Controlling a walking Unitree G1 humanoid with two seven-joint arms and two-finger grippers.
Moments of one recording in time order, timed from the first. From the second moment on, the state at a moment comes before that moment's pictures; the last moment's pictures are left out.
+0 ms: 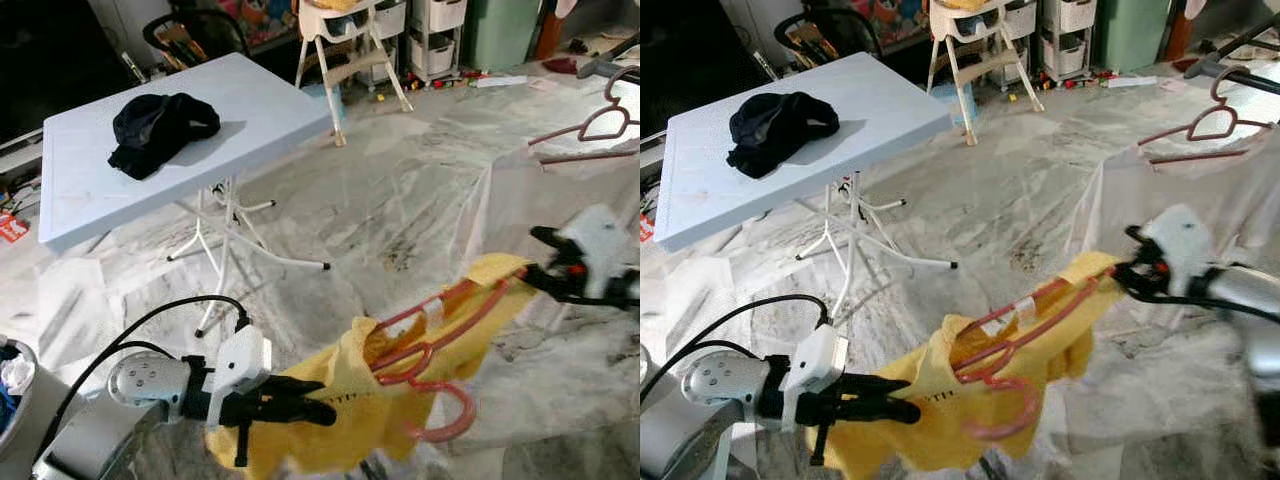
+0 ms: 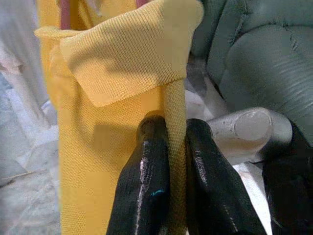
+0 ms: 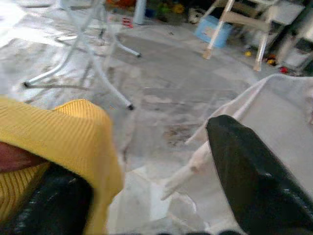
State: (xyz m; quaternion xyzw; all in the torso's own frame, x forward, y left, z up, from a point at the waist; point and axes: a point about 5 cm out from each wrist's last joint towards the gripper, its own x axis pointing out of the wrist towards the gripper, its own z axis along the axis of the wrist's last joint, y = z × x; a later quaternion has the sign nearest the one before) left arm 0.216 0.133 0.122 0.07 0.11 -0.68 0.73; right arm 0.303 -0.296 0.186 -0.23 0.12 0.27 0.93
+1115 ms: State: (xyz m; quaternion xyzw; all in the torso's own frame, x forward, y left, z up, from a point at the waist) left arm 0.264 0.113 0.137 0.05 0.01 -0.56 0.83; right arm 0.259 -0.202 0.177 -0.22 0.15 0.55 0.79
